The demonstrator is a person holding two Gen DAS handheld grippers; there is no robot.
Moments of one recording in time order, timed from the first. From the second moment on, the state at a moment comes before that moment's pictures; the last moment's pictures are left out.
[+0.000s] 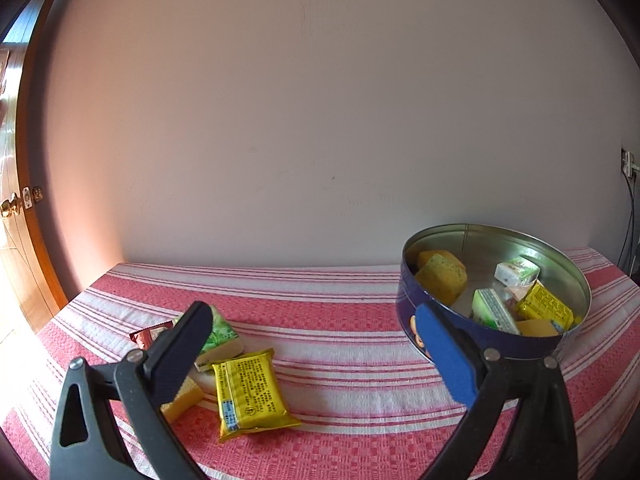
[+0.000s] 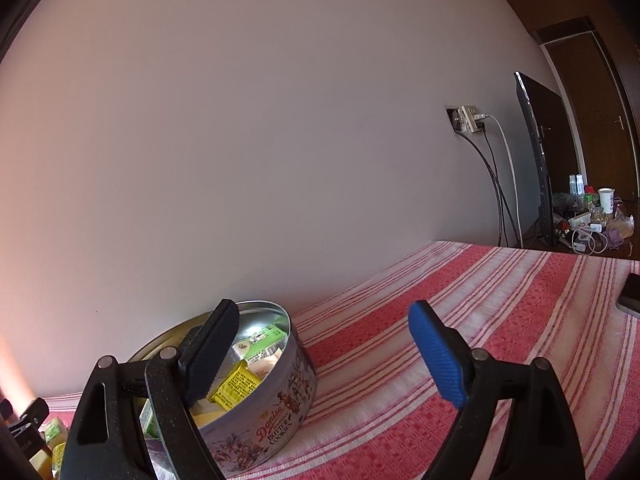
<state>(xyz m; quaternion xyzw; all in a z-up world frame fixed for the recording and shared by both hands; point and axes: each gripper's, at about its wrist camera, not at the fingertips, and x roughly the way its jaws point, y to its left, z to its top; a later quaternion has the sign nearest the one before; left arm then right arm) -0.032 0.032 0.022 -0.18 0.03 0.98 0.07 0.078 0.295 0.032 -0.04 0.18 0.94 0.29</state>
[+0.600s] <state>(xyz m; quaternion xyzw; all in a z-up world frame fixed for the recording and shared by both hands) -0.050 -0.082 0.010 -0.24 0.01 0.97 0.04 0.070 0.176 0.032 -0.10 0.09 0.97 0.18</state>
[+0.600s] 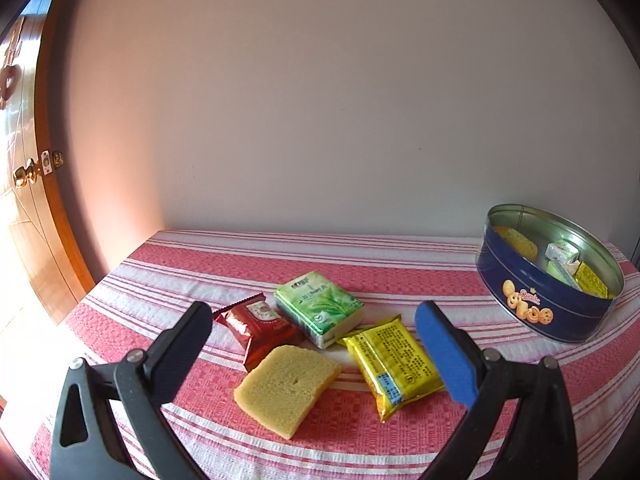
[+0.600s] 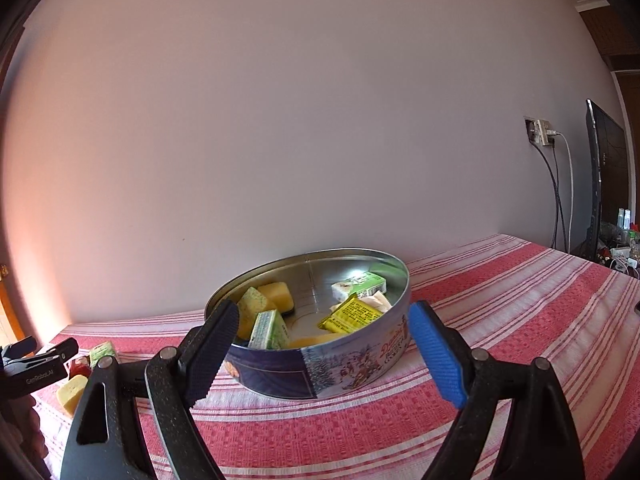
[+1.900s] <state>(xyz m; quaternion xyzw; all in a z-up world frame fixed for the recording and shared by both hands) -0.083 -0.146 -0.005 -0.35 0.03 0.94 0.04 -0.105 -0.004 -0.039 -0.42 0.01 0.90 -0.05</state>
